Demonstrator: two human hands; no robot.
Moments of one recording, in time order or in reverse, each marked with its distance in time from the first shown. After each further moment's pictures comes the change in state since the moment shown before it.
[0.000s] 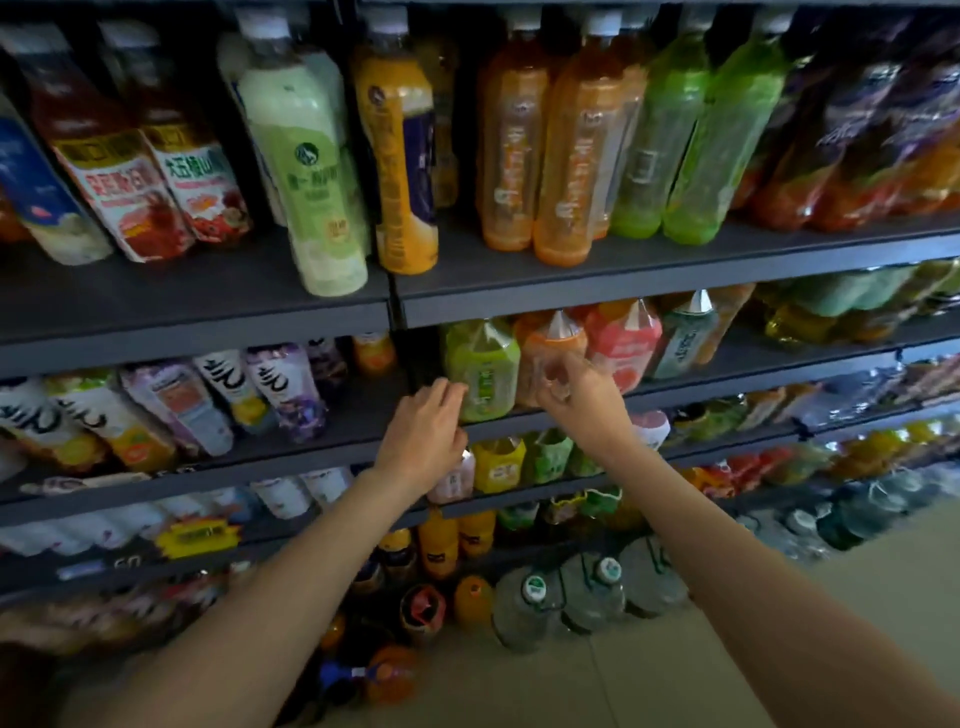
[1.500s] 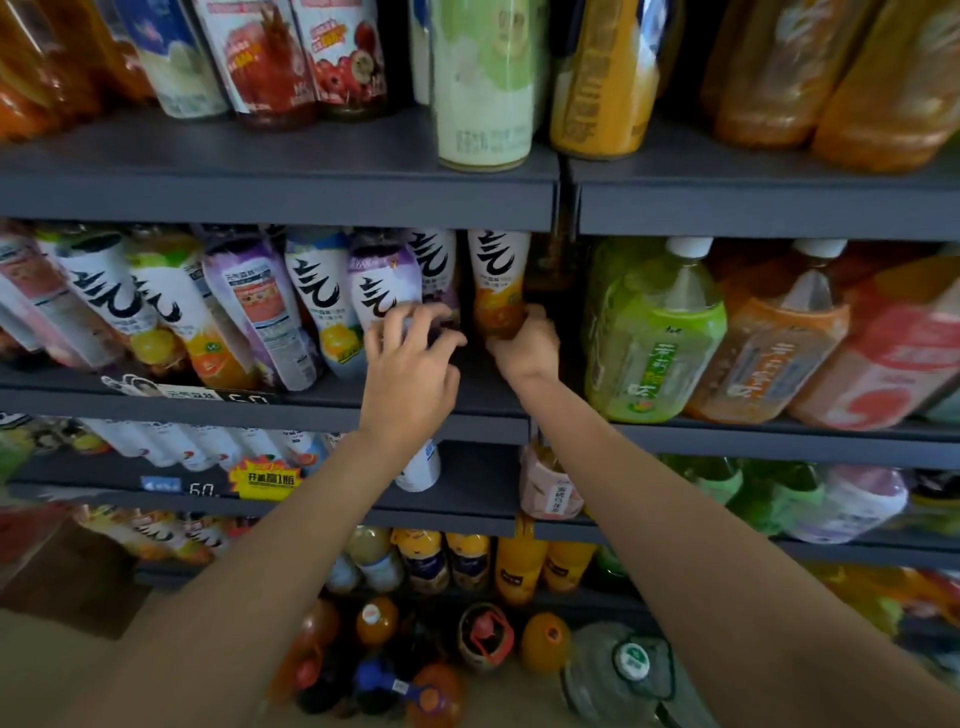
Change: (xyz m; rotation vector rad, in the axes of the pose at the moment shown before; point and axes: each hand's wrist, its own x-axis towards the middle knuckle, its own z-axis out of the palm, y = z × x) left_hand 0.002 -0.154 0.074 0.281 0.555 -0.156; right_hand 0.109 -0.082 0.240 0.431 -0.121 0.145
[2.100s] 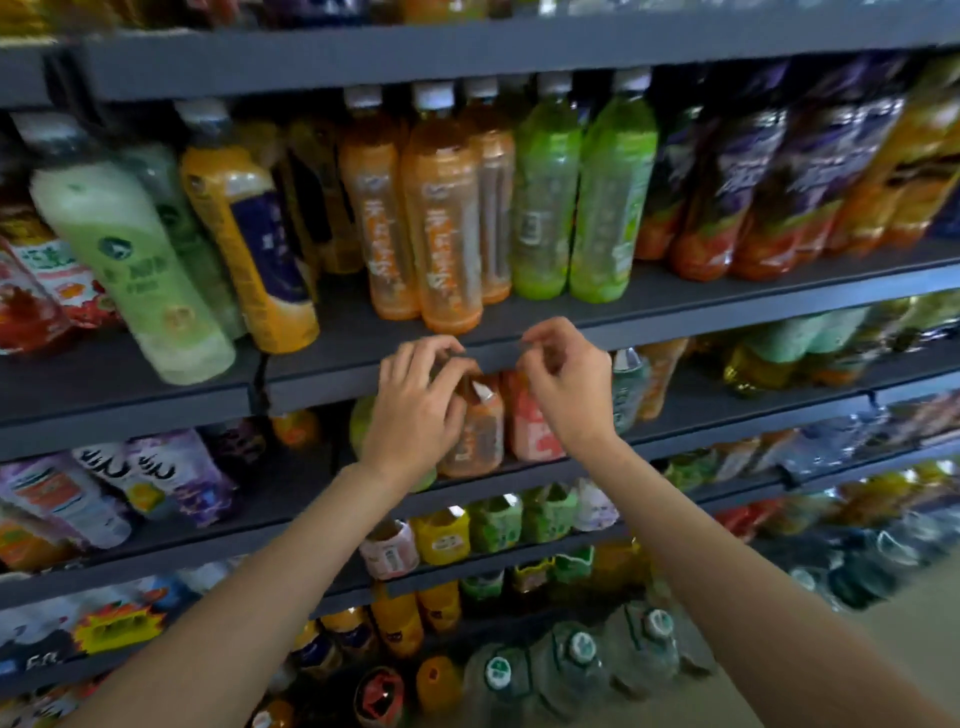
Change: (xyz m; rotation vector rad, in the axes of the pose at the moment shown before) left_hand 0.120 0.243 -0.101 -0.380 0.044 0.296; right_hand -0.084 -0.009 -0.349 0.013 0.440 -0.297
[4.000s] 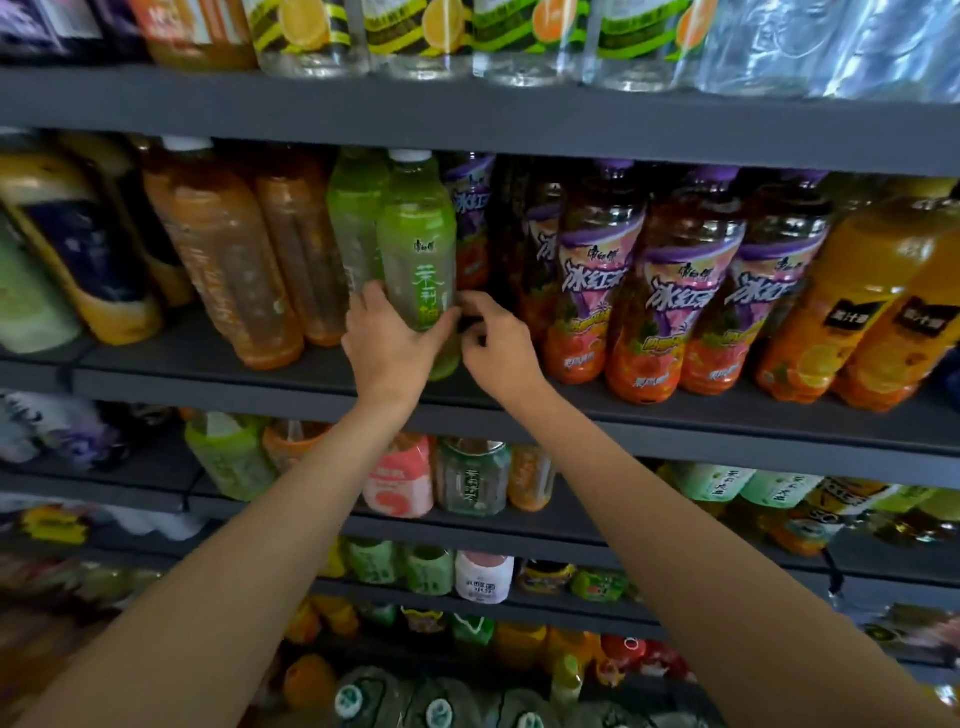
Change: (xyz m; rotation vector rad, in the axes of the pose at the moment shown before) left_hand 0.197 0.142 0.115 -0.067 0.312 -0.949; right_hand 0.186 0.105 -0.100 0.129 -0.589 -0.191
